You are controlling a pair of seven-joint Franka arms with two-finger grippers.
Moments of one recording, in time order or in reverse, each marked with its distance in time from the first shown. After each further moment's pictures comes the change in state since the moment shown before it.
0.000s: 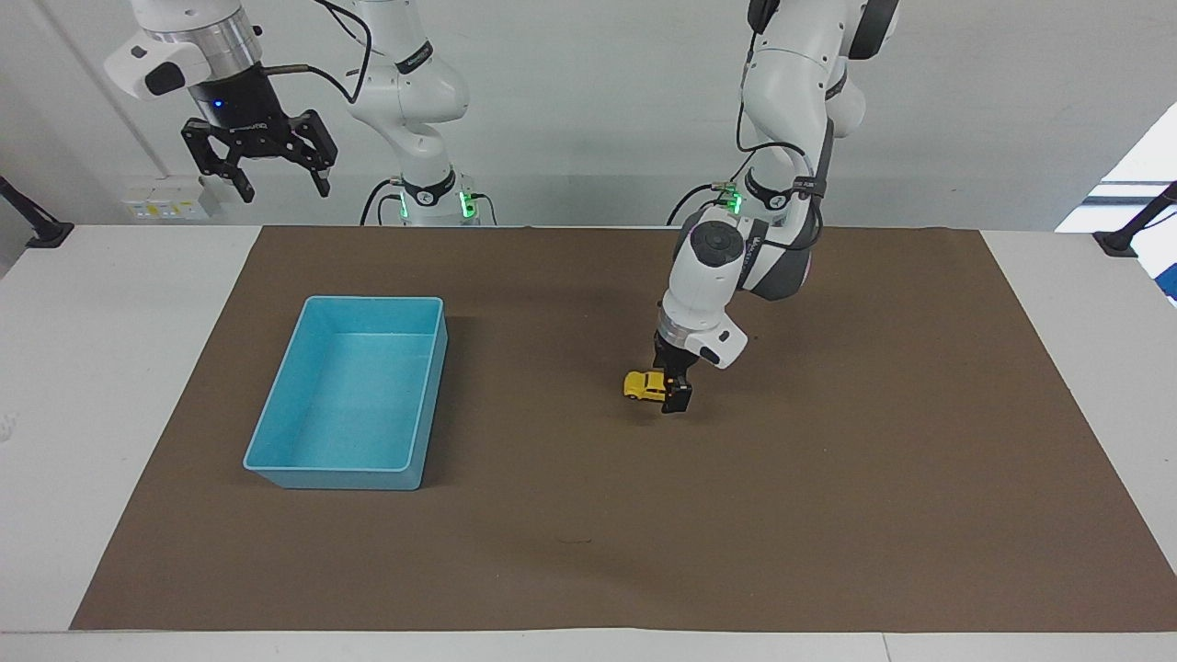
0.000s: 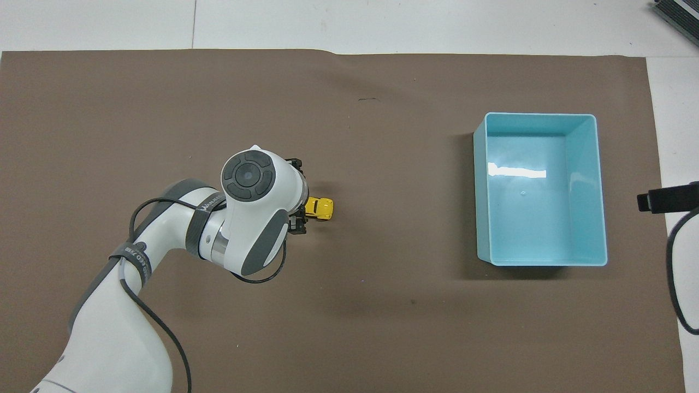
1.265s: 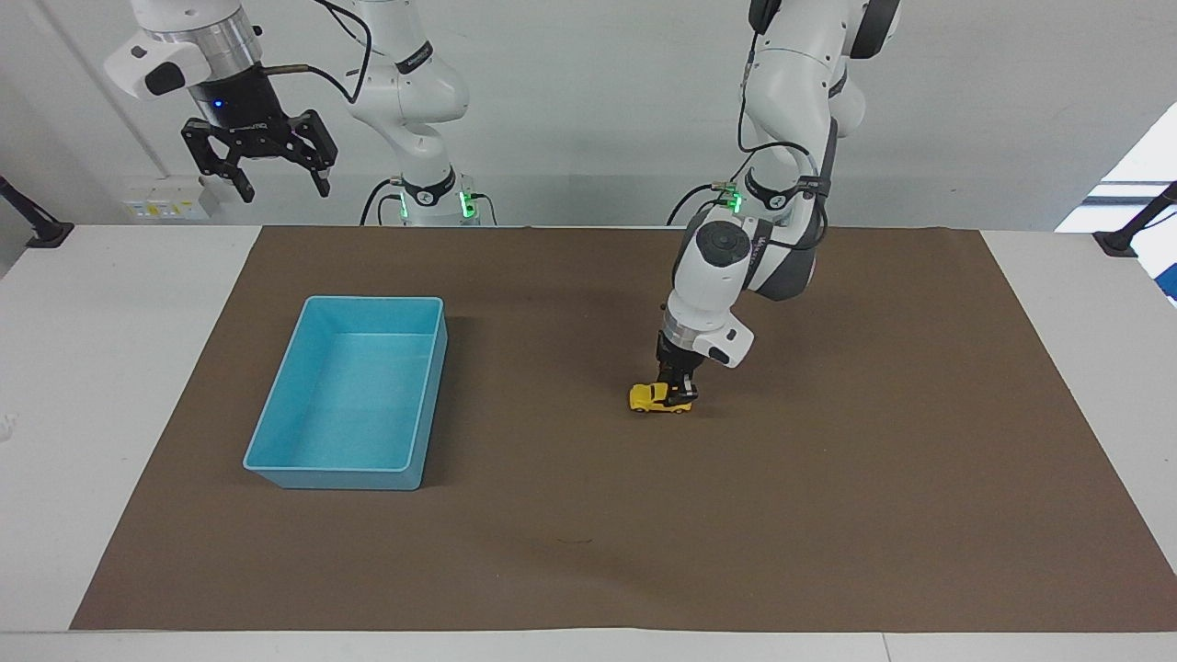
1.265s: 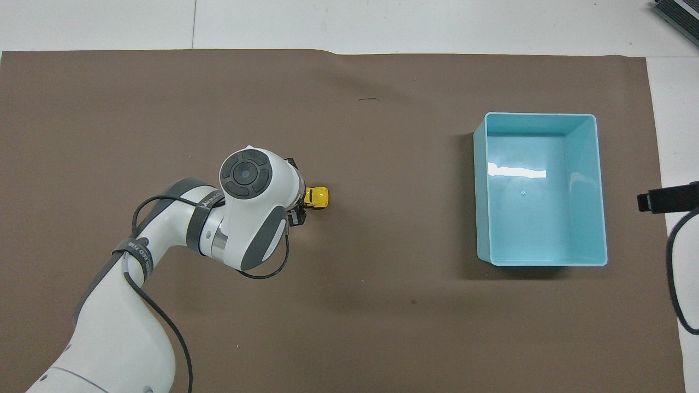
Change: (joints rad) left arm 0.015 -0.005 0.011 0.000 -0.004 0.000 -0.081; right arm 0.000 0.000 0.000 0.000 0.000 0.000 0.000
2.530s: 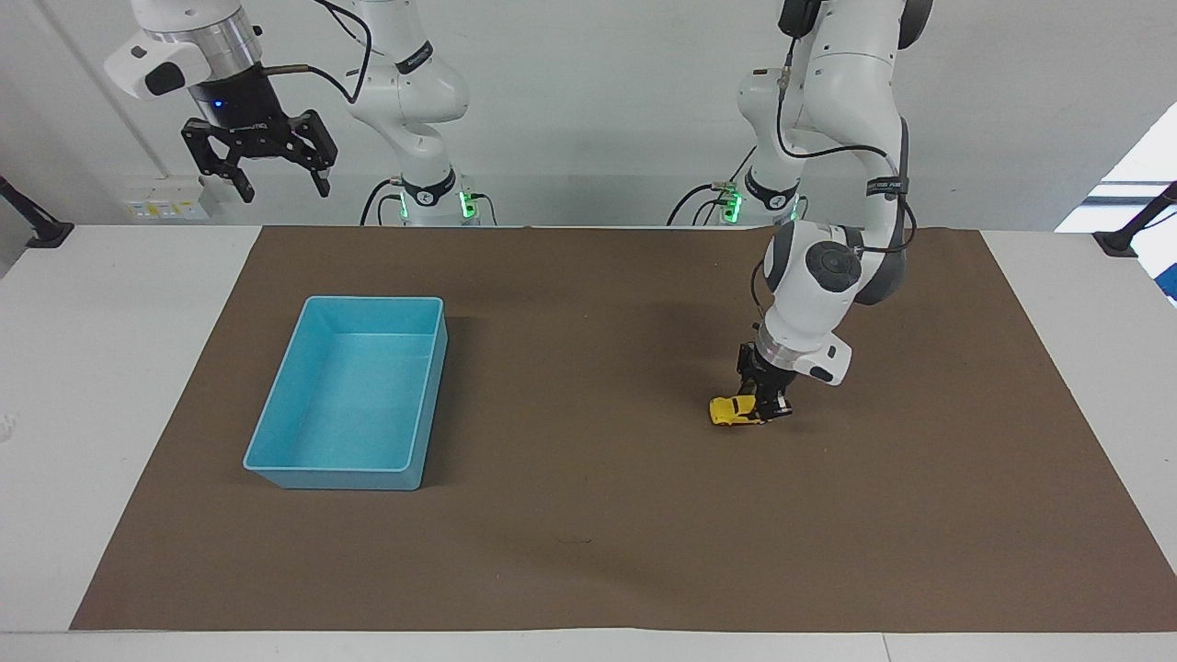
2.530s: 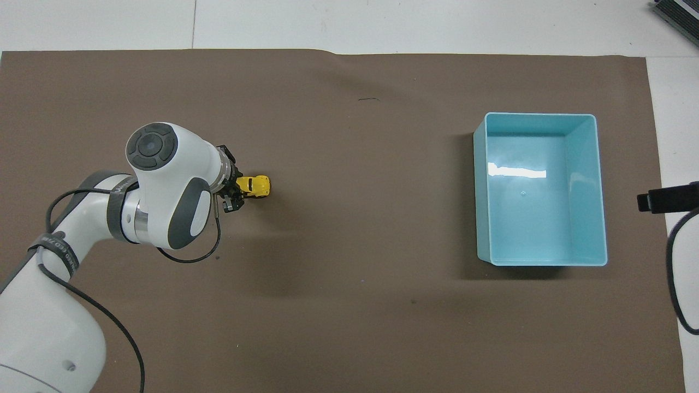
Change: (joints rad) left arm 0.204 -0.040 0.004 -0.048 -0.003 -0.053 0.150; right arm 0.000 0.000 0.000 0.000 0.000 0.000 0.000
